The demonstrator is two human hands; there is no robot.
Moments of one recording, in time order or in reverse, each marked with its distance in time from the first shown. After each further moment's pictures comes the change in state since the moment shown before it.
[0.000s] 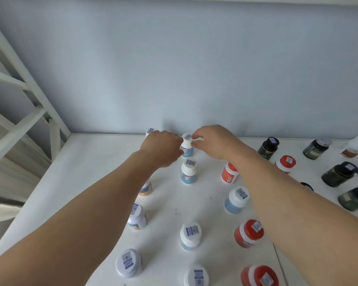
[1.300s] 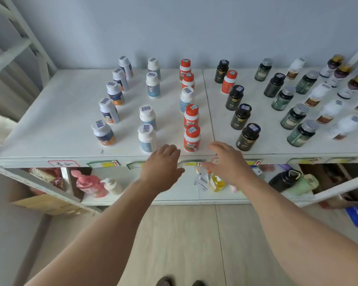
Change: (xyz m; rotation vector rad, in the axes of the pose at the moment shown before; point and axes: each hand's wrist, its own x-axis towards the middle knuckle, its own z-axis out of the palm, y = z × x) left_hand -0.280 0.271 0.054 -0.305 -0.018 -0.053; right_hand -0.375 0.093 0.137 0.122 0.005 0.144
